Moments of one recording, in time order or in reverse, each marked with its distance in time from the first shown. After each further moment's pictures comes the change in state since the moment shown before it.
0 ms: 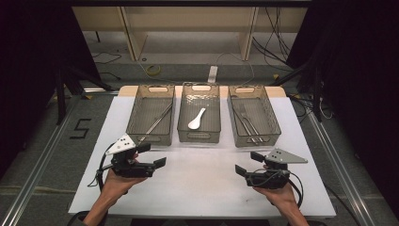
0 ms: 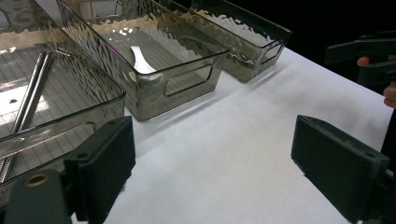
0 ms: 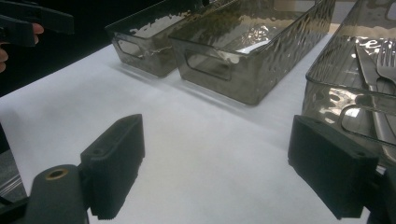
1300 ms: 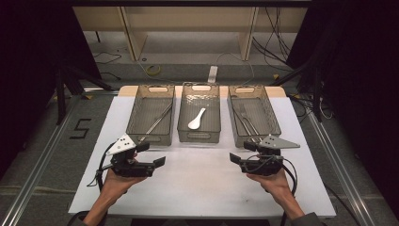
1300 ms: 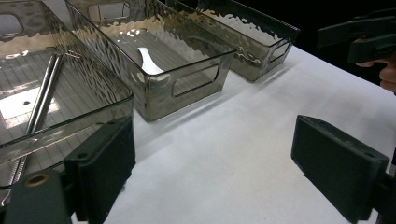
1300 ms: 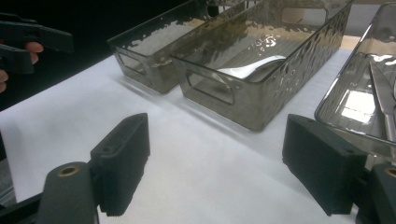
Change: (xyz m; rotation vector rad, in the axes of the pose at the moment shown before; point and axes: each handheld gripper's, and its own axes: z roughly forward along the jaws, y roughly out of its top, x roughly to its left) left arm 0.000 0.000 0.000 -0.001 0.027 0.017; right arm -0.008 0.026 0.021 -0.002 0.044 0.004
